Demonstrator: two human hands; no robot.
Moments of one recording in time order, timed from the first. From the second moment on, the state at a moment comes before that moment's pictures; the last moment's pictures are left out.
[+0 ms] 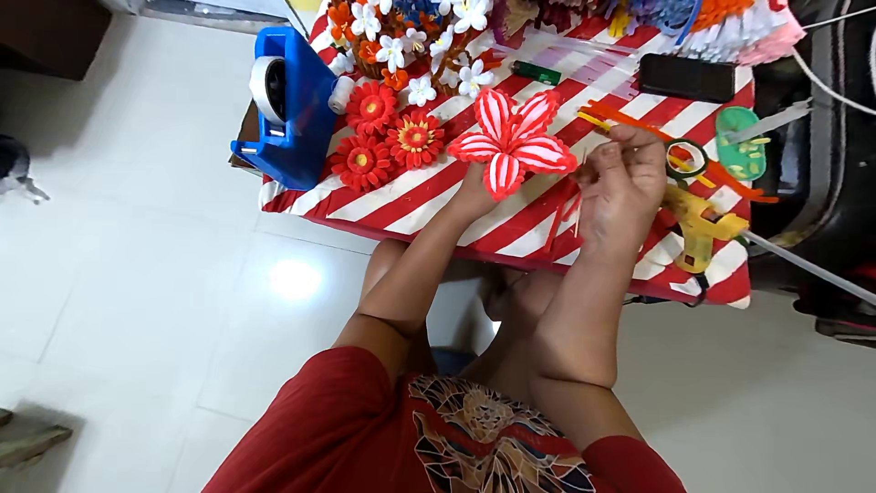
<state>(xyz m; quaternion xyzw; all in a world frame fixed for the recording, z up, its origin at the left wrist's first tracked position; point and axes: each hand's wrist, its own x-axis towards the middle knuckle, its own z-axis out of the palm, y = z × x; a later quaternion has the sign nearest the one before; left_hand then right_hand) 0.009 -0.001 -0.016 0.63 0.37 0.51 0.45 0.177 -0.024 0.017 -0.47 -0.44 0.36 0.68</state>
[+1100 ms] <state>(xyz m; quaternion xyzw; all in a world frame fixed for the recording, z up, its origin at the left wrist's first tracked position) 0.003 -0.011 -0.011 0.76 0.34 0.43 0.36 0.184 -0.033 0.023 -0.46 -0.60 0.42 0.51</state>
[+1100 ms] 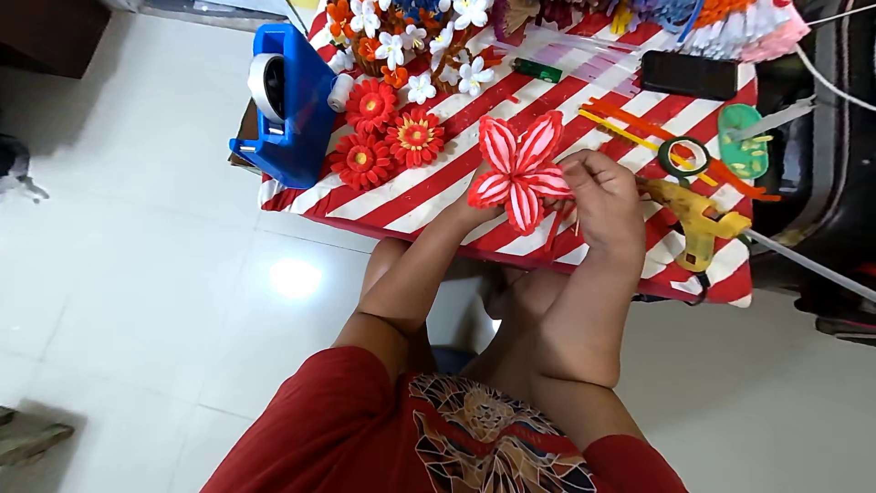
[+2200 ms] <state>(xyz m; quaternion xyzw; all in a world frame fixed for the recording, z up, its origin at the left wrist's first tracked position) 0.011 0.002 -0.020 0.69 0.25 0.45 0.51 0.190 -0.036 0.024 -0.50 -0.61 0.35 0.51</state>
